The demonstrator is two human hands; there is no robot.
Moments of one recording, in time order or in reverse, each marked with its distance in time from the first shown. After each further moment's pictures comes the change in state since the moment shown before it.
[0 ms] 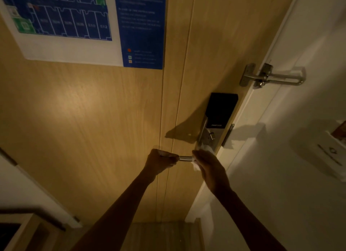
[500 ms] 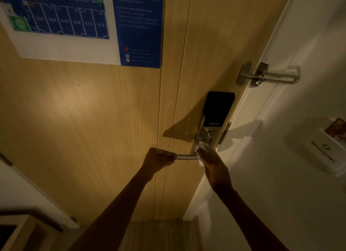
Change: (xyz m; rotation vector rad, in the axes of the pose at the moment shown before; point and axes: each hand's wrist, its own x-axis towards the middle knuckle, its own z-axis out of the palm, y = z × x) left_hand 0.000 0.003 0.002 0.067 0.022 -0.016; right_hand -0.012 0.018 -0.004 0.001 0.009 0.092
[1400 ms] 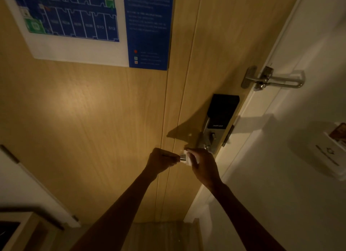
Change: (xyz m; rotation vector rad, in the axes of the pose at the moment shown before) left_hand -0.002 0.002 -0.001 0.174 0.030 0.046; right_hand 0.039 -0.064 -0.003 0.184 0.056 0.050
